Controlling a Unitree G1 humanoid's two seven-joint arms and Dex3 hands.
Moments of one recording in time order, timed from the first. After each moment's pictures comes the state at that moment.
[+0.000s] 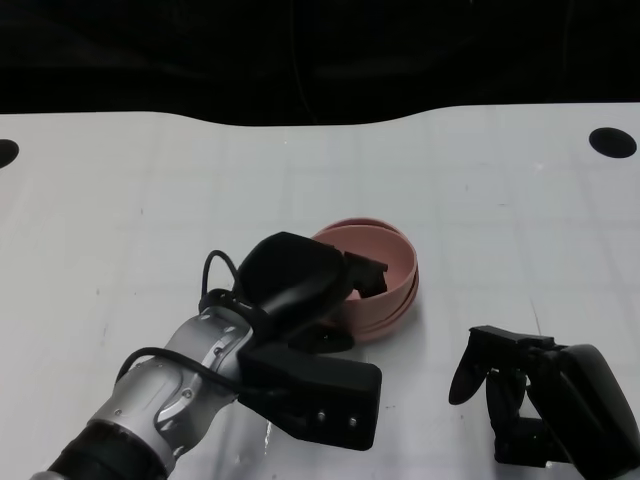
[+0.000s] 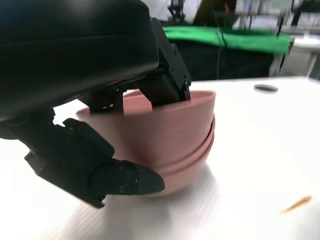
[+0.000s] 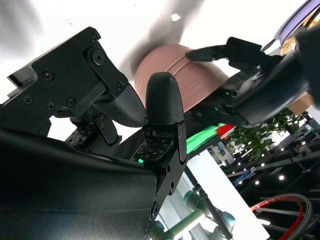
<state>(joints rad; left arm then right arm) -0.53 0.17 -0.56 0.48 0.83 -0.22 0.09 0.05 -0.25 0.21 0.19 -0.61 -0.61 -0.37</state>
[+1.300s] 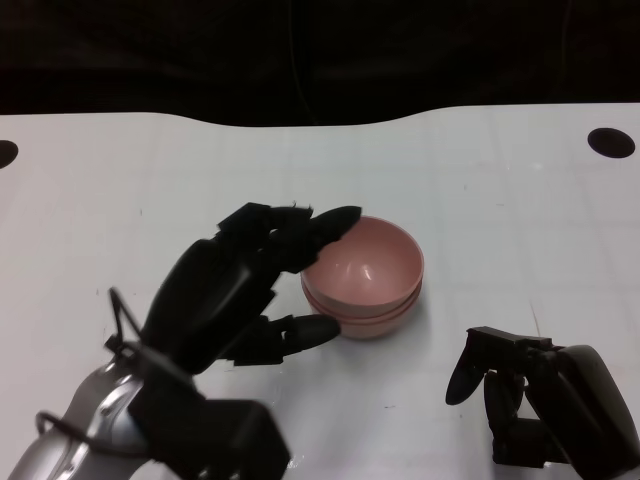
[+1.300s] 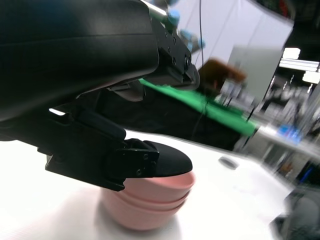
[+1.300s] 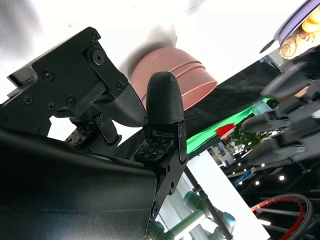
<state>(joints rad) -0.20 0.28 -0.29 0.14 0.51 -0.51 0.18 0.05 -0.25 0.21 0.19 -0.61 -0.61 -0.36</state>
